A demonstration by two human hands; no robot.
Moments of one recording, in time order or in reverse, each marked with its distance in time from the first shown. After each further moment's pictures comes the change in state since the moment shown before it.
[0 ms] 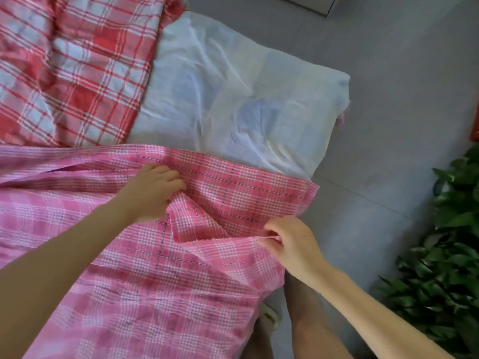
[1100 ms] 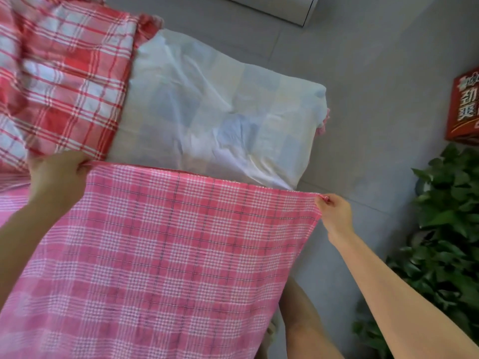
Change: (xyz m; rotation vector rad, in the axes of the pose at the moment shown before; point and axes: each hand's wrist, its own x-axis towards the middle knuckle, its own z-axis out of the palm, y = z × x) left_hand -0.016 -0.116 0.003 -0.198 0.237 -0.761; right_hand 0.045 0.130 -0.024 0.650 0.507 0.899
